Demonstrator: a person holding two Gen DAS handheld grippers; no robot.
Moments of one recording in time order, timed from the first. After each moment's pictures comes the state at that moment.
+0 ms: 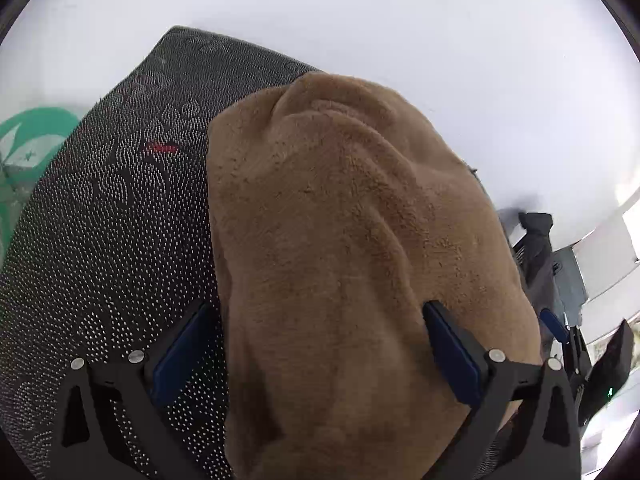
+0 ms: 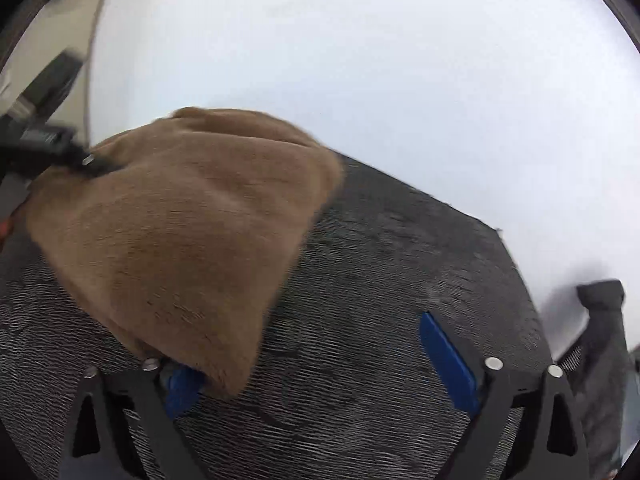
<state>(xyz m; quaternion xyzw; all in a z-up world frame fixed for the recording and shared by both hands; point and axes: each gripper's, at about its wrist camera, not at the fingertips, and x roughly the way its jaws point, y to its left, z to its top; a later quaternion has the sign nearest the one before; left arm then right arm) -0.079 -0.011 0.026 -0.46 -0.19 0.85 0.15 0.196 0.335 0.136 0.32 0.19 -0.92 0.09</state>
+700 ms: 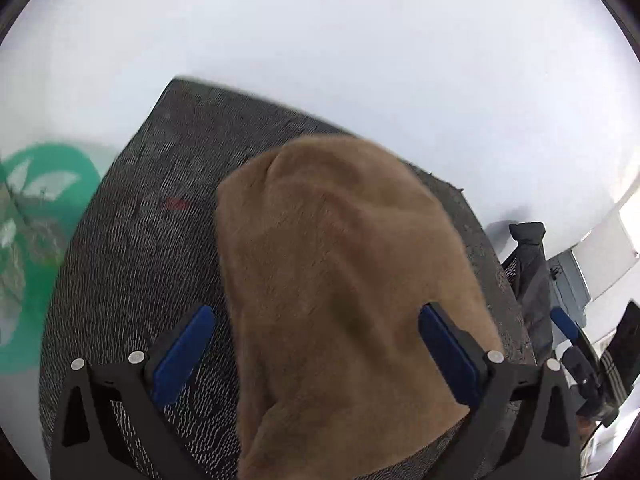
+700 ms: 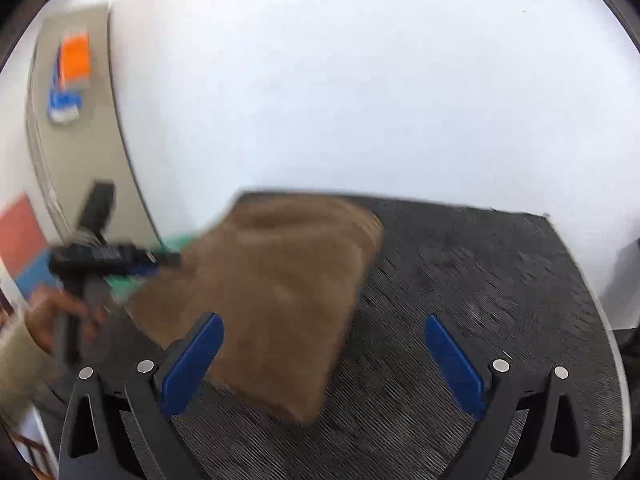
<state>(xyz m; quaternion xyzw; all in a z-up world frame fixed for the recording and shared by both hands) -0.048 -0.022 0.082 -0.42 -0.19 0.88 0.15 0.236 0.351 0.222 0.28 0.01 -0.93 0.23</state>
